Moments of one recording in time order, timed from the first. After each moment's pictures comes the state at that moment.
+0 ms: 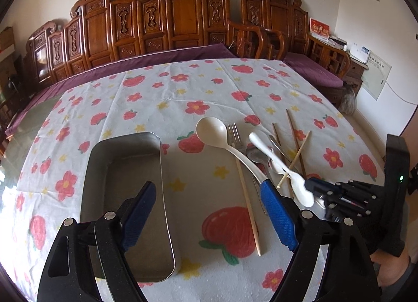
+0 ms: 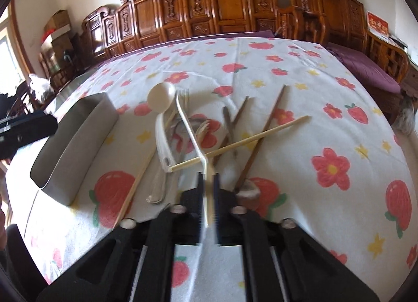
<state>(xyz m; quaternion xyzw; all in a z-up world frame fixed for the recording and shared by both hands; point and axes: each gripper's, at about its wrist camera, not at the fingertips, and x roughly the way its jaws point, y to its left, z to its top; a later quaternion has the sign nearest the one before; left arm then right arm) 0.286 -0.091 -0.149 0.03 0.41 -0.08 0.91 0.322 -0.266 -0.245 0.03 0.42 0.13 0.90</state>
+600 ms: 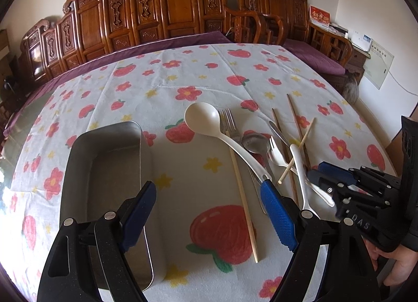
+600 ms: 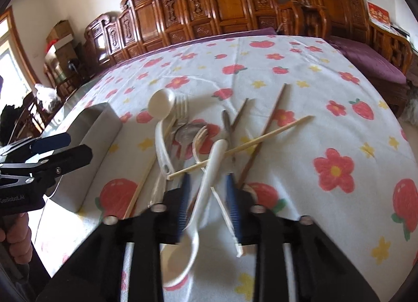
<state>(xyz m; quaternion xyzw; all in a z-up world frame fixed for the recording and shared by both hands) 0.302 -0.108 -0.176 0.05 0.44 -0.08 0.89 0.329 -0.270 -0.246 0.05 0.42 0.16 0.89</state>
